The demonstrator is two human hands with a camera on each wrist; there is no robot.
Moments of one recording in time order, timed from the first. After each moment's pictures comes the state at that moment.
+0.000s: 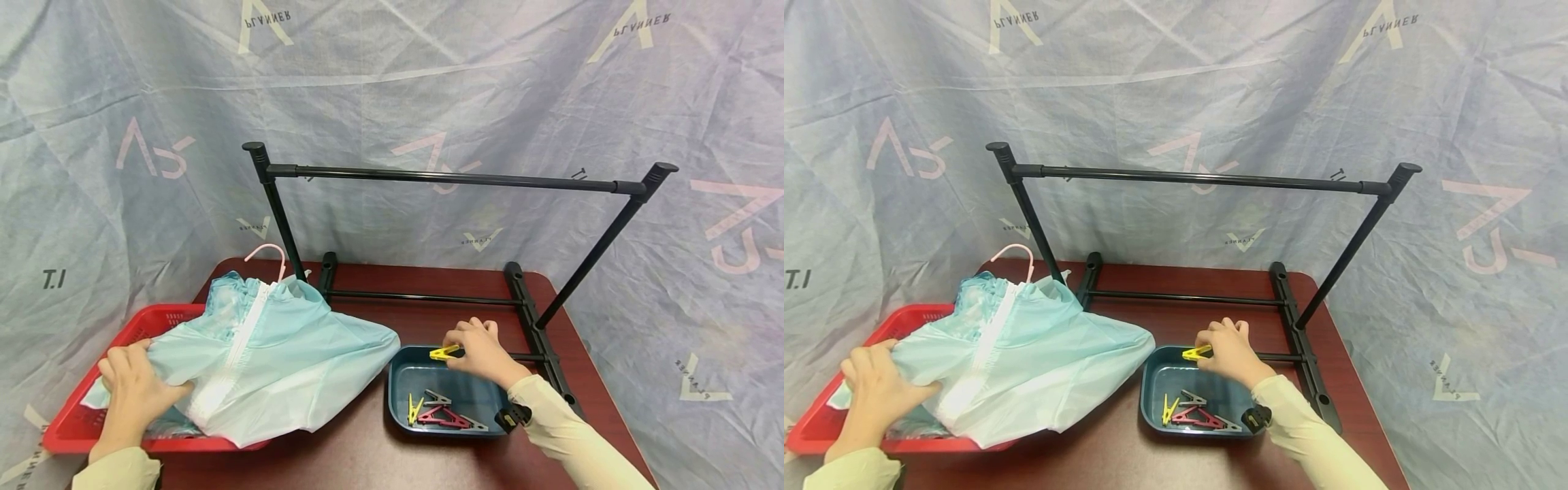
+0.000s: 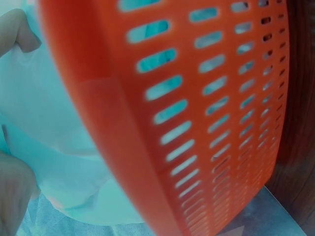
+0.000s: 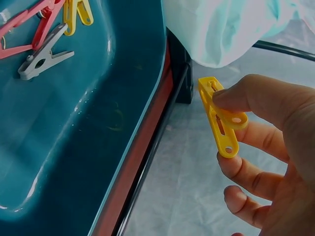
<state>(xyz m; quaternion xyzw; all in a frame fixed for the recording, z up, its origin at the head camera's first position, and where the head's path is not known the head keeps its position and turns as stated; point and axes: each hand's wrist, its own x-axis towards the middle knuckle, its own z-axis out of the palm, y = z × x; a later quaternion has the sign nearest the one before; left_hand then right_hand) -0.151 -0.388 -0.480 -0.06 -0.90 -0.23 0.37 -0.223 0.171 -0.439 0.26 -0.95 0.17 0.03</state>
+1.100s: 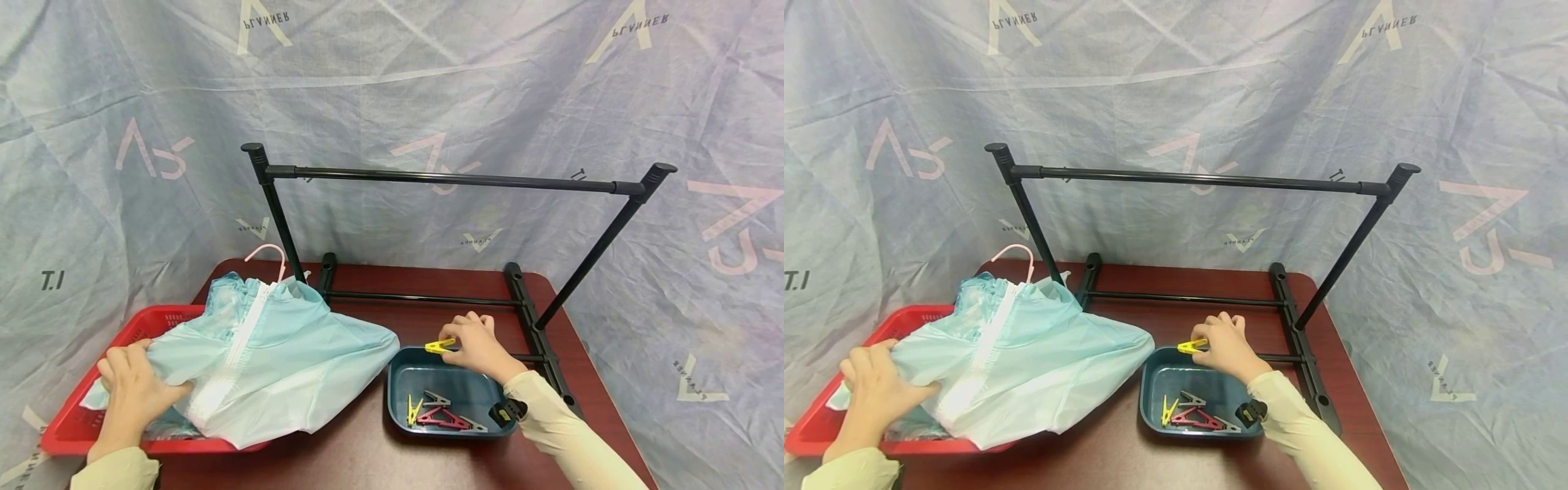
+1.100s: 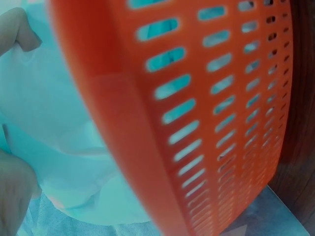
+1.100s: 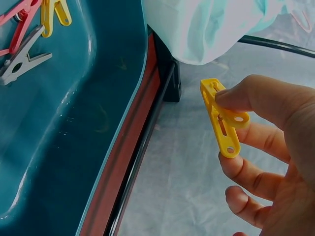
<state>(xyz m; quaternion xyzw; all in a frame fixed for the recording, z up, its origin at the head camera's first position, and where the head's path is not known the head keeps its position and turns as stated) -0.148 -0.386 -0.476 -0.03 -0.91 -0.22 0.34 -0.230 0.165 -0.434 0.26 -0.94 0.19 0.05</state>
